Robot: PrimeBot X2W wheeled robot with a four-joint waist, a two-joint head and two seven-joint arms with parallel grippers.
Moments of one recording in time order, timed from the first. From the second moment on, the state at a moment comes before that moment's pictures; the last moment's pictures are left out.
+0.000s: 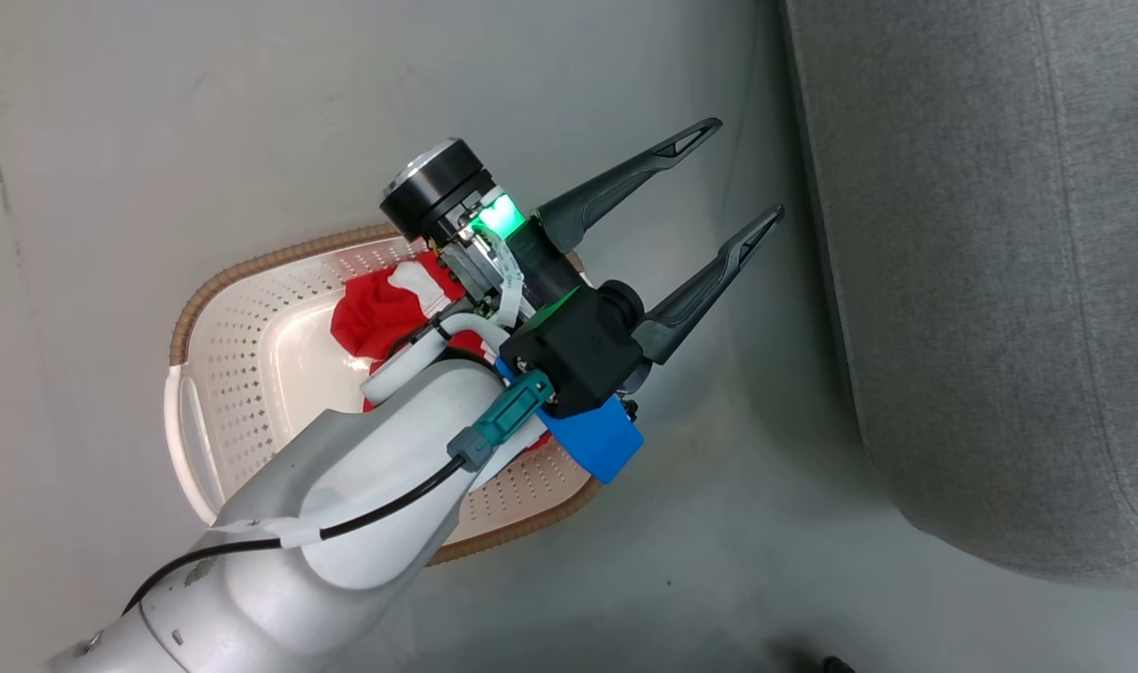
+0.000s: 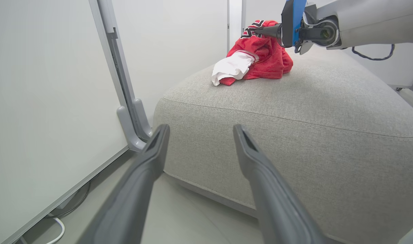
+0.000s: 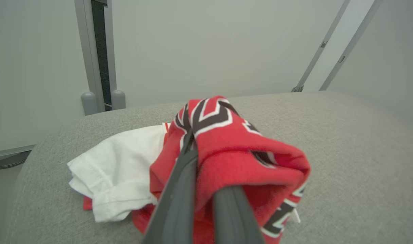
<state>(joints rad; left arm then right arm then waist) -0.83 0.20 -0.84 0.25 -0.15 -0.13 -0.26 -1.04 -0.39 -0.49 0.82 -0.02 0.13 -0.26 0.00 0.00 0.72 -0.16</state>
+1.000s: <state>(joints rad) -0.51 0.21 -0.65 0.27 -0.20 -0.09 -0.26 -0.51 -0.13 -0.26 0.39 0.00 0.13 -0.26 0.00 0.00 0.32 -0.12</state>
